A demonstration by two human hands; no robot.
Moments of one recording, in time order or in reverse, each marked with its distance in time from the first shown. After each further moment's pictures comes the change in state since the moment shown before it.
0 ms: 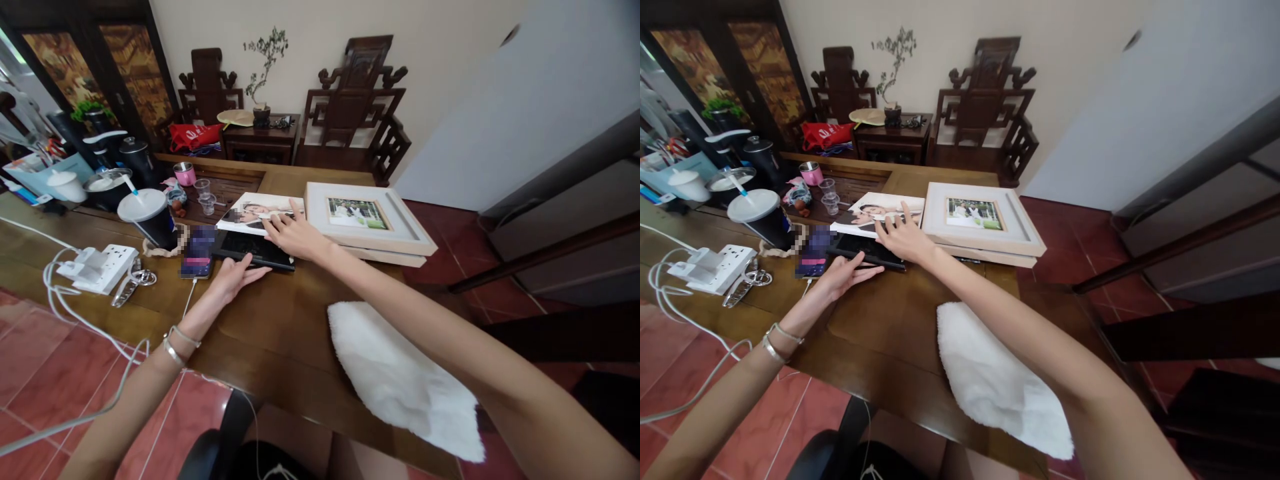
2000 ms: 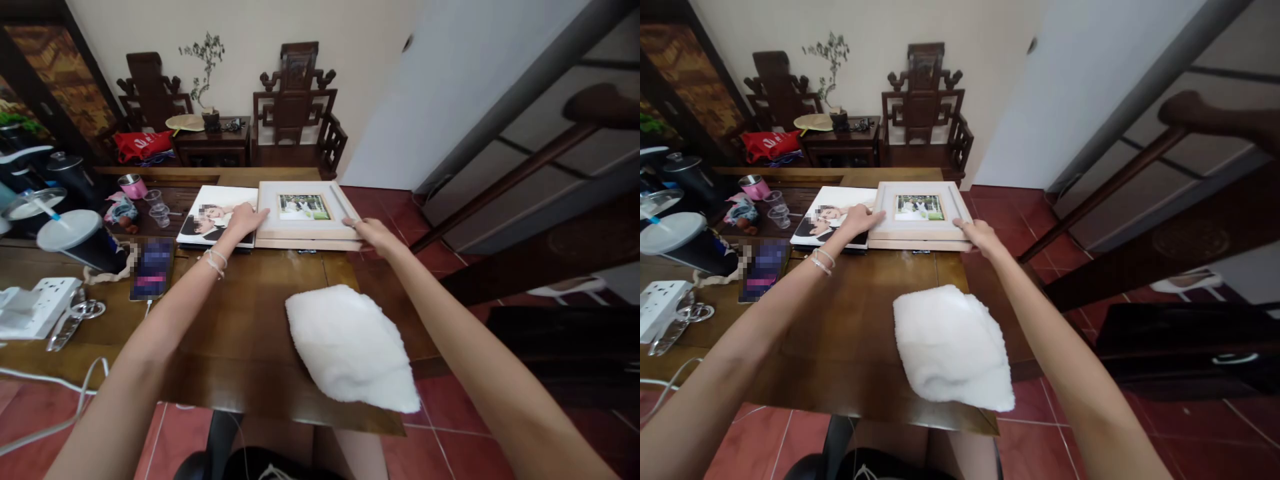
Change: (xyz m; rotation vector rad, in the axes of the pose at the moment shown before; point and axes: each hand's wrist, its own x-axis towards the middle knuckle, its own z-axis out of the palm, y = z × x) left_hand 0.117 0.037 0.146 1.455 0.019 0.543; right_hand -0.199 0.132 0.027 0.721 0.055 1.355
